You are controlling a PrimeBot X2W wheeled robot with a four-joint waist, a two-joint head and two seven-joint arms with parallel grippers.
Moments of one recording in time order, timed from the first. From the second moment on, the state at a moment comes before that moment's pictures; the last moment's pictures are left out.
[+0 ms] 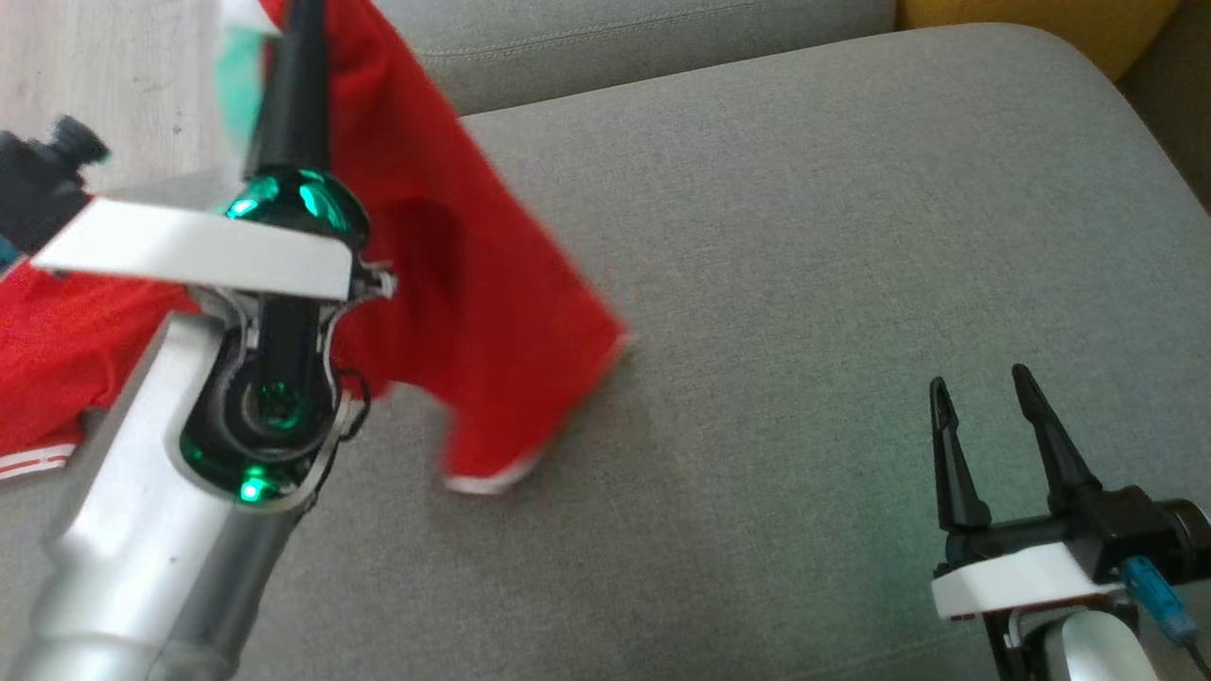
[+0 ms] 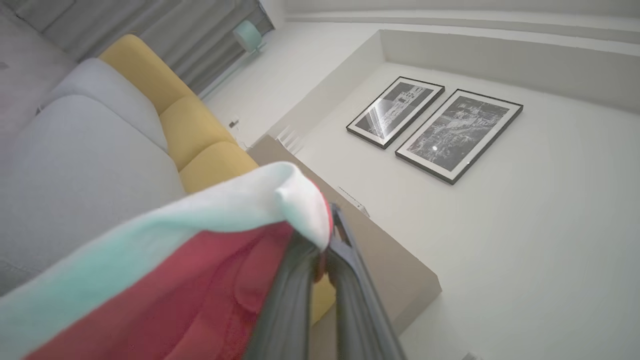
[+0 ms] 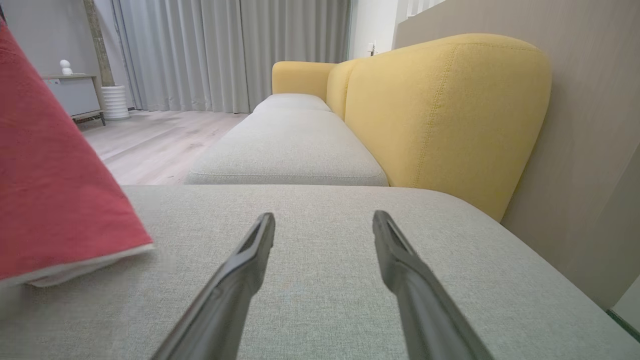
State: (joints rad) left arm -0.59 0.32 -0.45 -0.19 -1.38 0.12 -0.07; right arm 0.03 -0.04 0.00 0.11 -0.03 0.12 -0.25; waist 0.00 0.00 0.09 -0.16
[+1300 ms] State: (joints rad) left arm -0.55 0.05 -1.21 0.11 -1.51 0.23 -0.22; right arm -0.04 -0.04 0.08 0.14 0.01 0.12 -0.25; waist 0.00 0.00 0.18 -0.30
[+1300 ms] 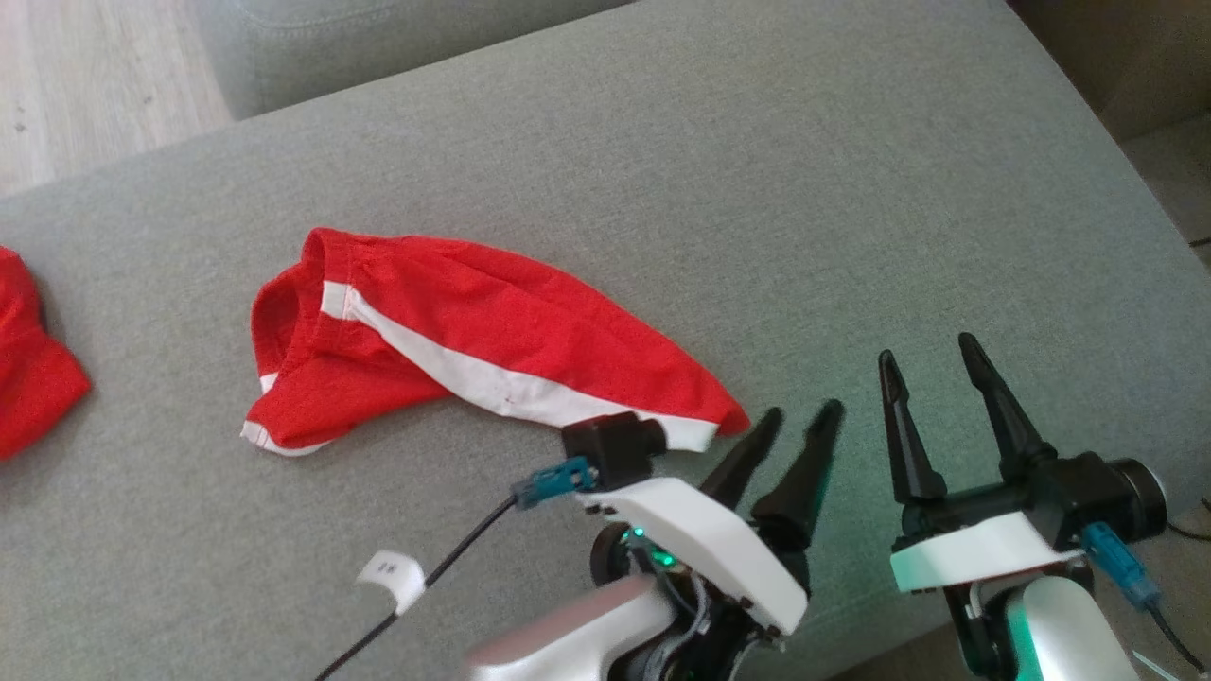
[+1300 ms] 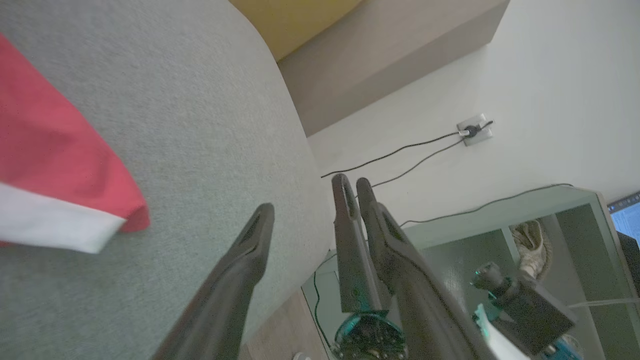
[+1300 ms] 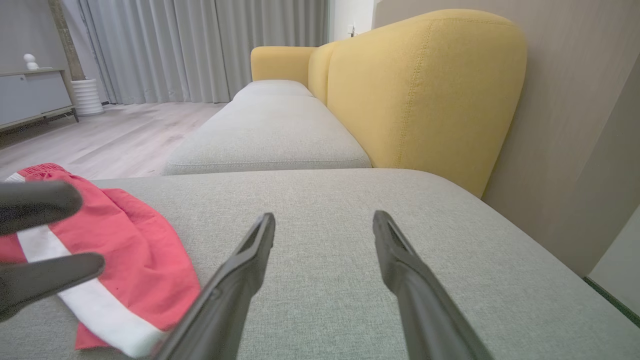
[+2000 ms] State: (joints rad) left arm -0.70 0.40 -1.07 0.32 -1.18 0.33 -0.25; right arm -0.03 -0.04 0.03 0.12 0.02 0.12 -0.25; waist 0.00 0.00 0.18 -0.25
